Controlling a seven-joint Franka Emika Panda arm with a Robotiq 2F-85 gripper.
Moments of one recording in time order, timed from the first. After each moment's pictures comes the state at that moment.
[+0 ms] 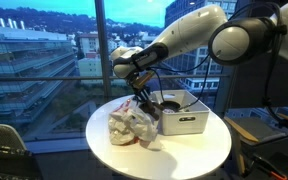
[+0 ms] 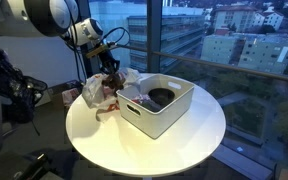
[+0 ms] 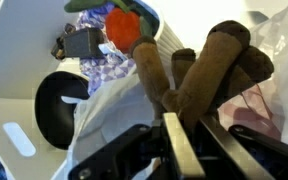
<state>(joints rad) 0.37 1.03 0.03 -0.92 -0.45 1.62 0.19</state>
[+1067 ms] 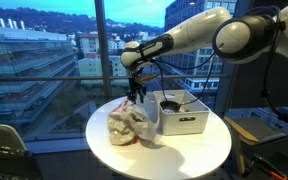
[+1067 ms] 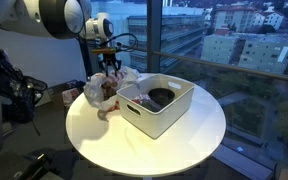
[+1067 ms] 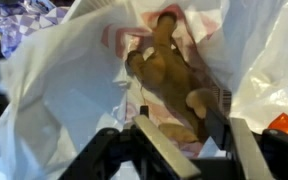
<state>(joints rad) 0.22 1.02 0.16 -0.92 -0.22 1.82 0.06</state>
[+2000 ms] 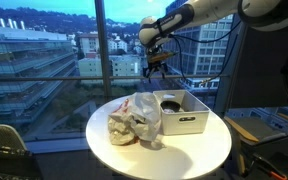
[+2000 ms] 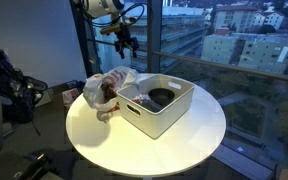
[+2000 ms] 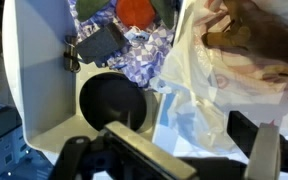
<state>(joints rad) 0.16 0.71 0.03 -1.17 -0.25 1.83 0.43</state>
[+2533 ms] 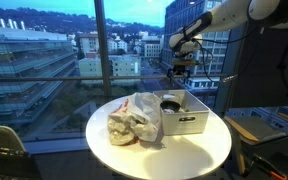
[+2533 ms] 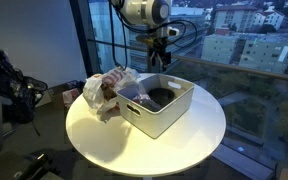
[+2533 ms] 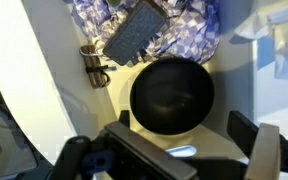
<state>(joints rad) -0.07 0.68 -0.07 -1.33 0.05 2.07 0.44</state>
